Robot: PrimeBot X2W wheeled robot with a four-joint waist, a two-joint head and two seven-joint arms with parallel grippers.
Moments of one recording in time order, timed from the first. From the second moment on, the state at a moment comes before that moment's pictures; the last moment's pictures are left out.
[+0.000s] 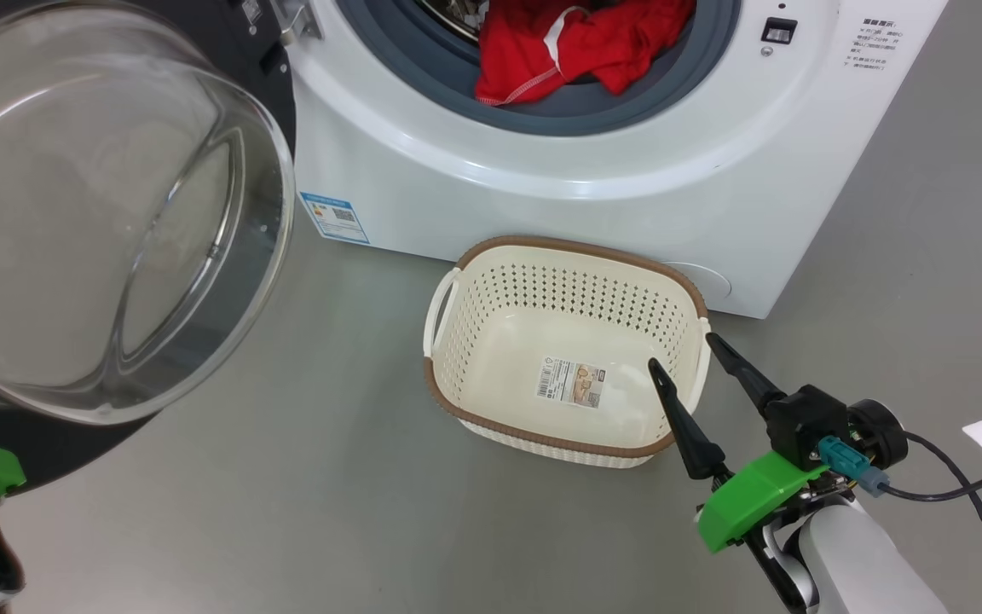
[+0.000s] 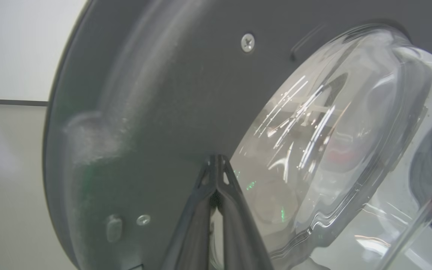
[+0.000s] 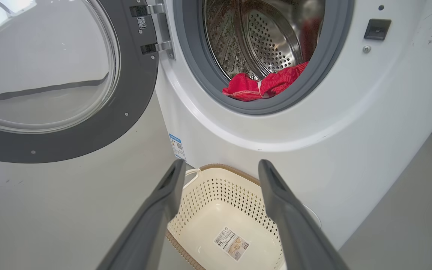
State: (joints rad) left arm -0.39 0.26 0.22 0.47 -0.50 0.24 -0.25; right arm -0.30 -0.06 0.20 0.47 0.17 0.13 -0.26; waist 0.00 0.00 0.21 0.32
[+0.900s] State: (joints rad) left arm -0.34 0.18 0.24 0.24 -0.42 0.17 -0.26; right arm -0.32 -0.06 0.17 0.48 0.18 0.13 -0.26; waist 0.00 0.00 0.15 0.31
